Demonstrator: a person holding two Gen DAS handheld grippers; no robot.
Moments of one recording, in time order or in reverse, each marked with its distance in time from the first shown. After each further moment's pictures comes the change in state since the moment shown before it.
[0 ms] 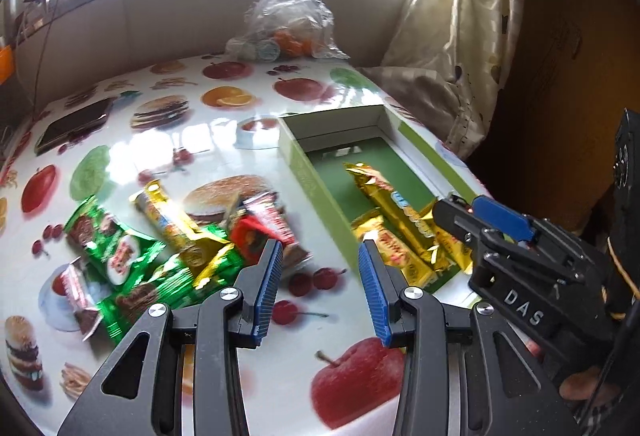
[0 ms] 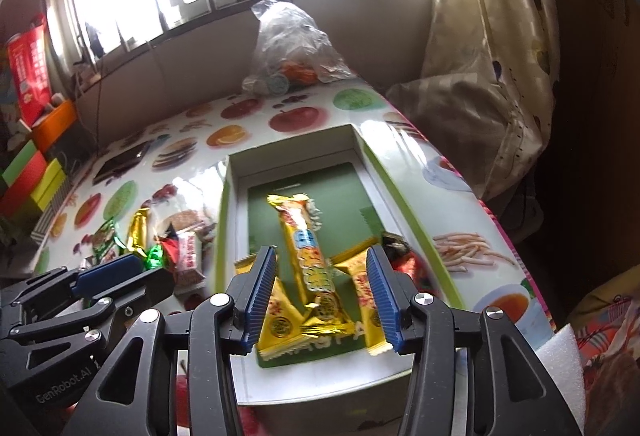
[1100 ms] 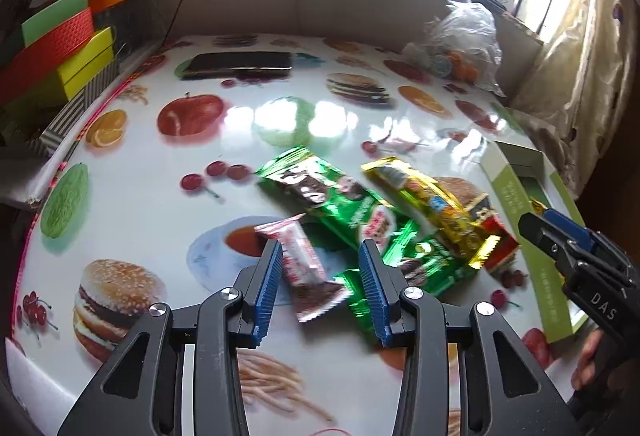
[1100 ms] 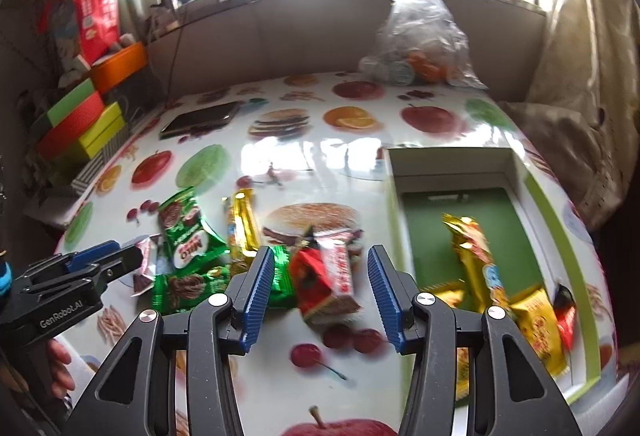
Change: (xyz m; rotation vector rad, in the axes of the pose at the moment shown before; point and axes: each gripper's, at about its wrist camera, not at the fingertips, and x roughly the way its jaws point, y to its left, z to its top) left arm -0.033 0.159 -0.036 -0.290 -0.012 0.263; right arm 0.042 0.117 0.007 -0.214 0.071 0.189
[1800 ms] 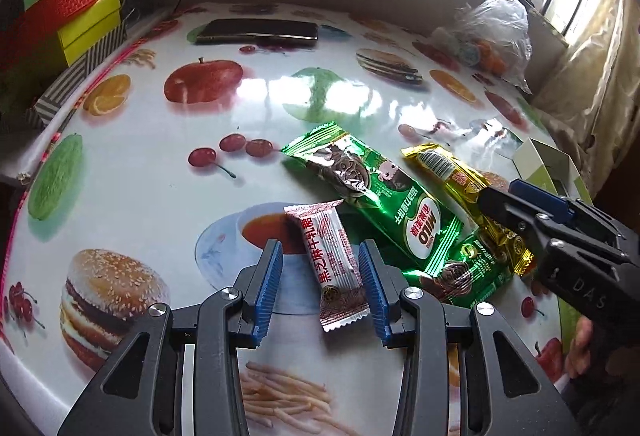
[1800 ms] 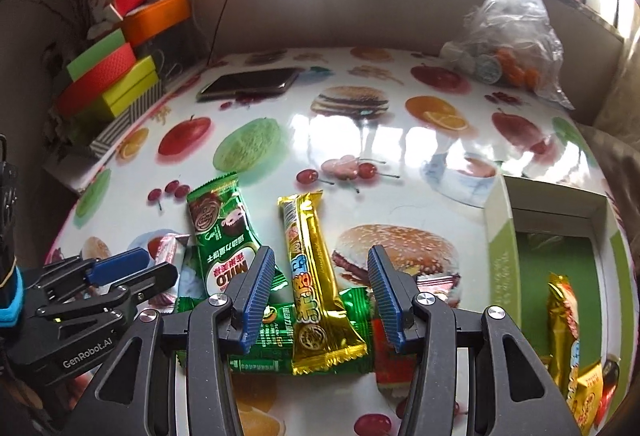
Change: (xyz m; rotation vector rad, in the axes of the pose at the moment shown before) left arm 0.032 0.017 0.002 -0.062 0.082 0.008; right arm 0.064 0.046 0.027 -0.136 0.120 0.121
